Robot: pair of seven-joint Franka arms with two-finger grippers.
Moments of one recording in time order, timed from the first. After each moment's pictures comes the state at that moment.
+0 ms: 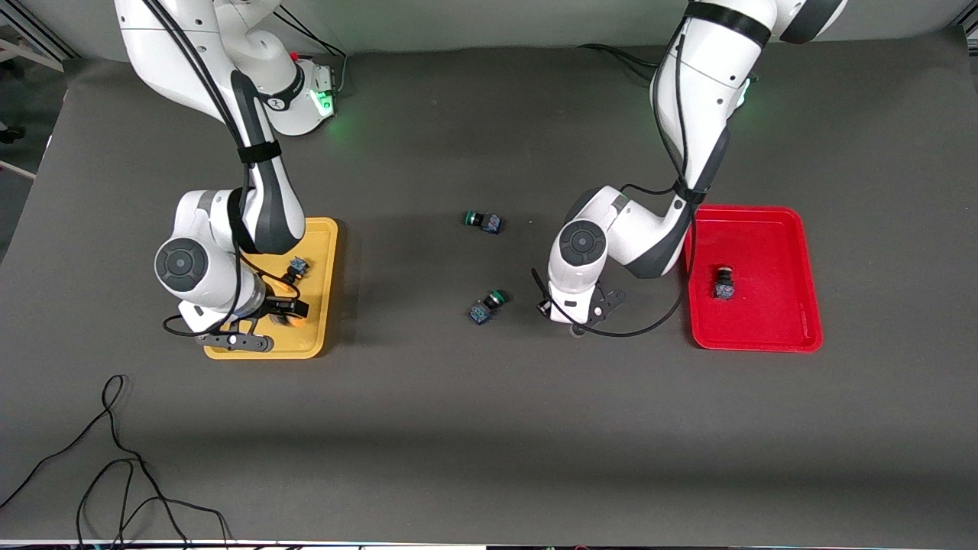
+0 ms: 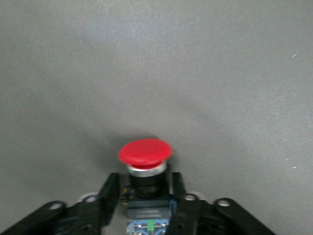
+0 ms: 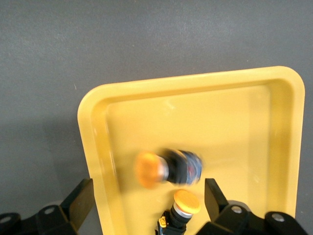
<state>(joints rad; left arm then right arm) -0.52 0.68 -0.11 -1.74 0.07 2.39 -1.33 0.77 0.44 -0.65 -2.00 0.22 2.25 0.14</state>
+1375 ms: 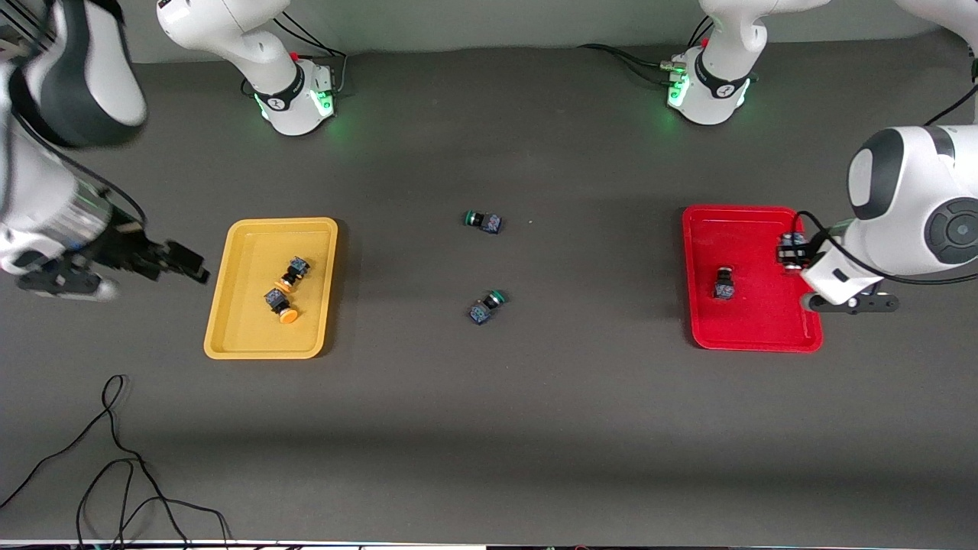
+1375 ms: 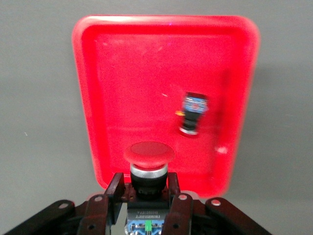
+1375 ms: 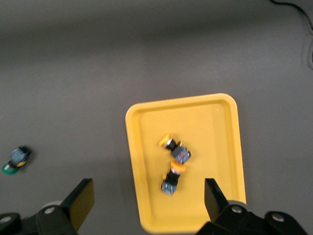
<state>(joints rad) 0.10 0.17 -0.08 -2.01 0.10 1.93 0.00 0.47 -0.06 -0.45 -1.91 0.09 1.94 0.12</state>
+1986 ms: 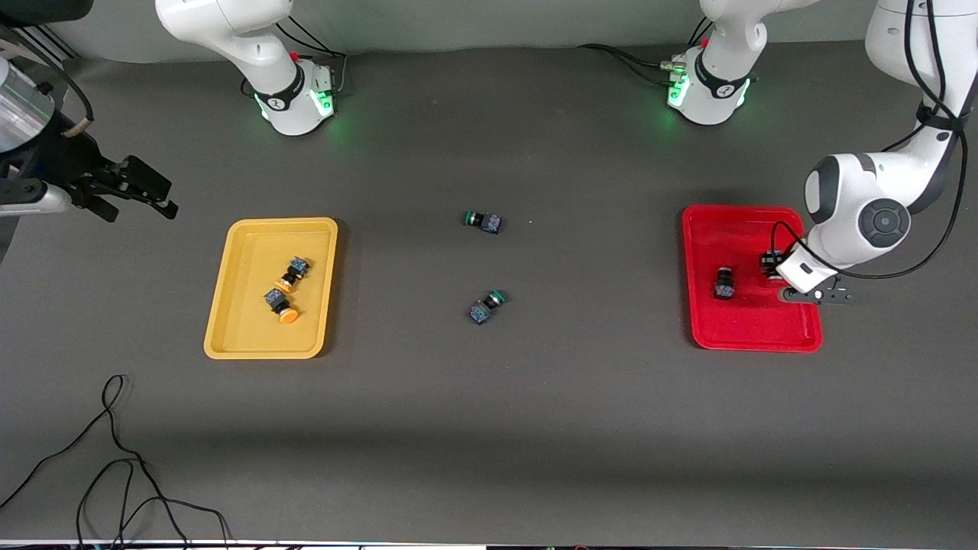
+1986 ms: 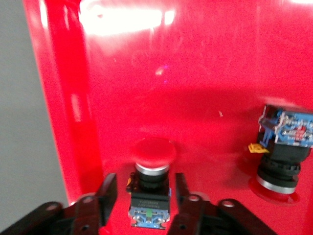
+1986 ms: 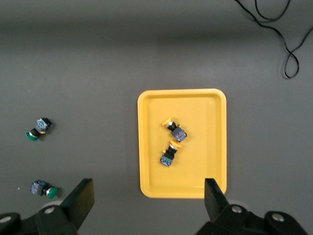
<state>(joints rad) 0.21 0.28 -0.08 -2.32 0.19 2.48 0.04 0.22 -0.18 -0.15 -1.79 0.03 1.72 0.12</state>
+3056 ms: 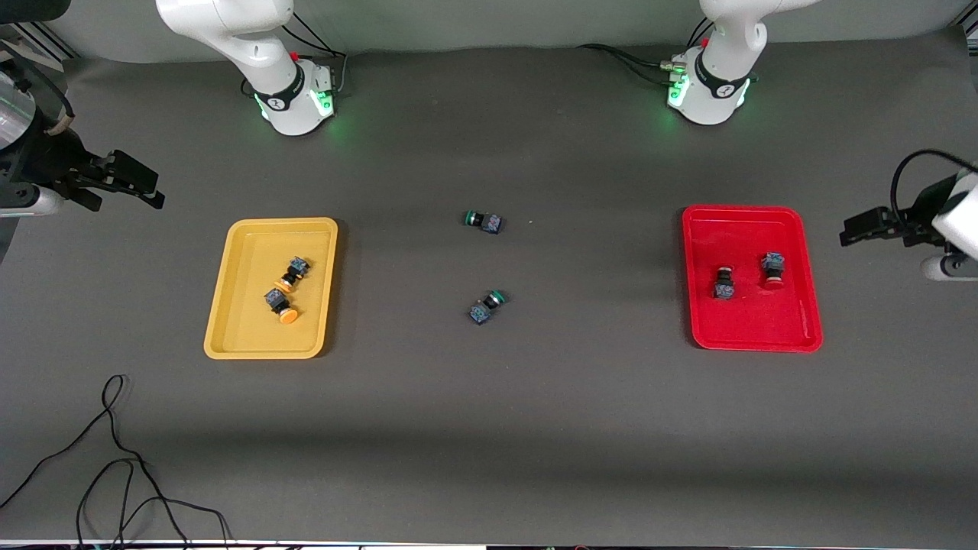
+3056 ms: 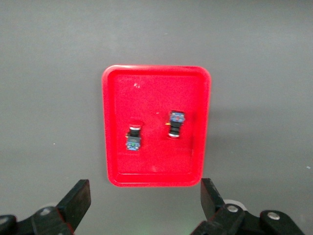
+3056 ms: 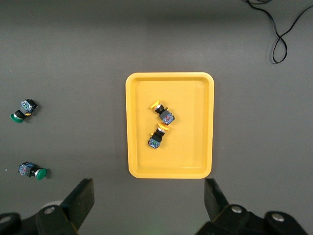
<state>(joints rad) 0.17 0.04 -0.12 -1.69 -0.03 1.63 0.09 0.08 -0.11 -0.04 -1.69 0.02 1.59 0.07</state>
